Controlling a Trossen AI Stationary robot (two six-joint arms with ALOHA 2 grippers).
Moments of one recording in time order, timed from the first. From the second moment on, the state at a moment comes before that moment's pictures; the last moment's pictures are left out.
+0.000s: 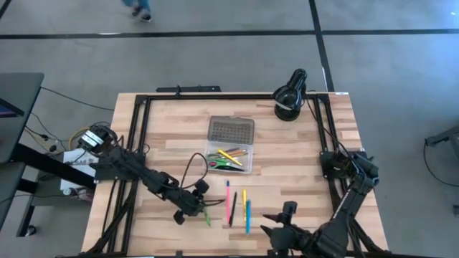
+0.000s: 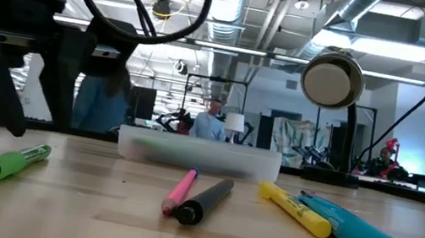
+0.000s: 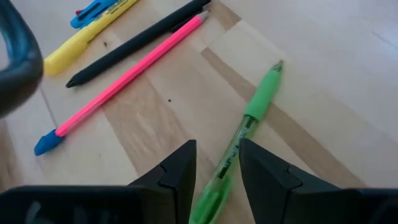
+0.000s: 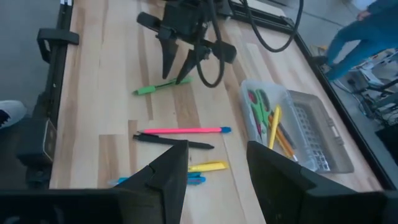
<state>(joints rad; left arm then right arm) -0.54 1.64 0.68 0.13 -0.11 0.24 0.96 2.02 1.92 -1.31 0.95 0.87</state>
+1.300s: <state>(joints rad) -0.44 1.78 0.69 0.17 0.01 0.05 0.97 2.02 1.87 -1.28 0.95 0.89</state>
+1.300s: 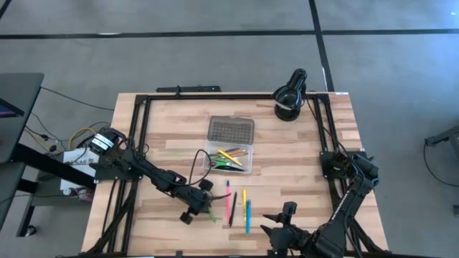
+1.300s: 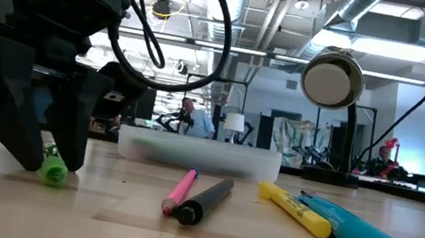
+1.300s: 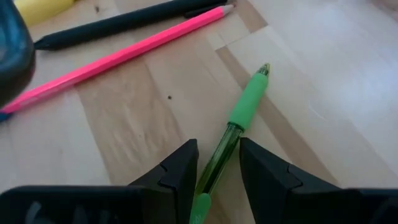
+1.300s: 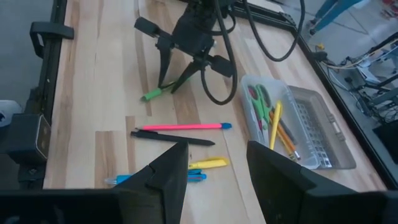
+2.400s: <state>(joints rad) -0.39 1.73 0.69 0.04 -0.04 0.01 0.97 2.02 1.87 -1.26 0.95 0.89</state>
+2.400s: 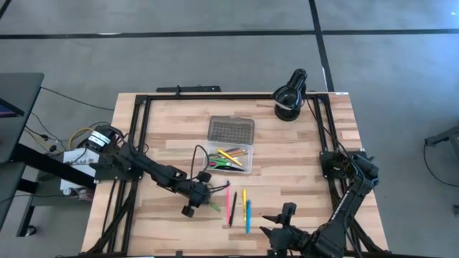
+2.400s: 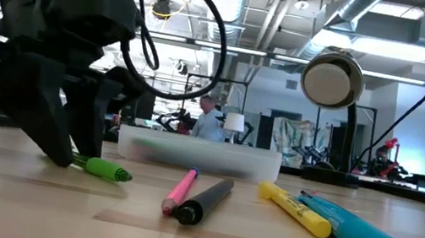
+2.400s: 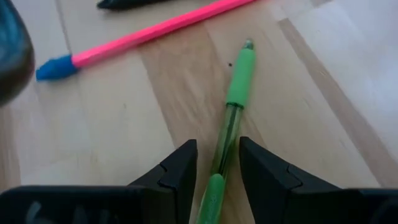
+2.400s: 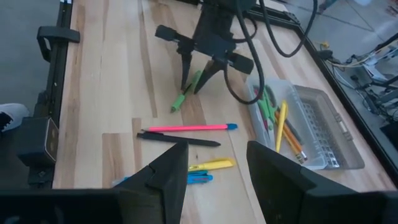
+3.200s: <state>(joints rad) -0.38 1.73 0.73 -0.04 -0.04 -0.08 0.97 2.03 1.87 -1.25 0.94 0.89</state>
